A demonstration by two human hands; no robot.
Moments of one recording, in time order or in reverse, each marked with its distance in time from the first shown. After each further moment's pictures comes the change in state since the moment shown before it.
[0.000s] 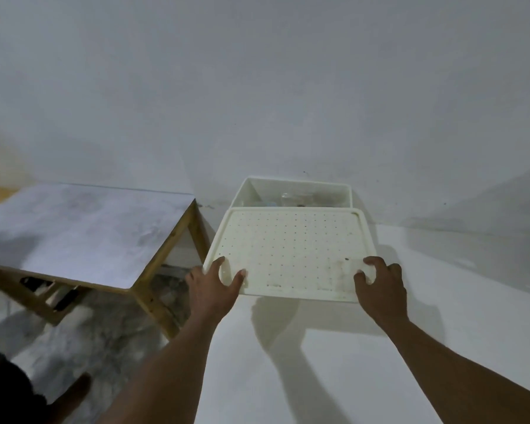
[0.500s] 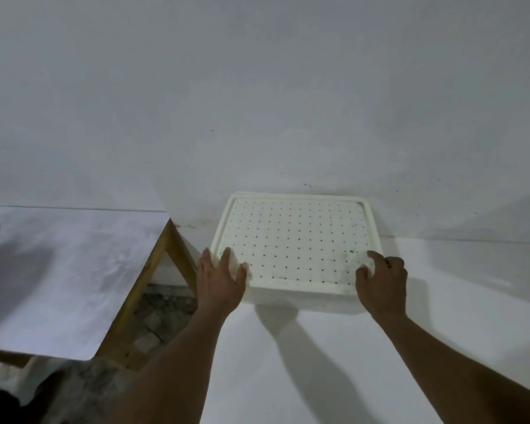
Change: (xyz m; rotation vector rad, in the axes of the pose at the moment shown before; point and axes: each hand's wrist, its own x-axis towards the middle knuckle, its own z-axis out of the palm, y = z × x) left_hand 0.185 0.035 0.073 0.136 -0.078 0.216; right_hand 0.139 -0.022 0.105 -0.091 0.117 0.059
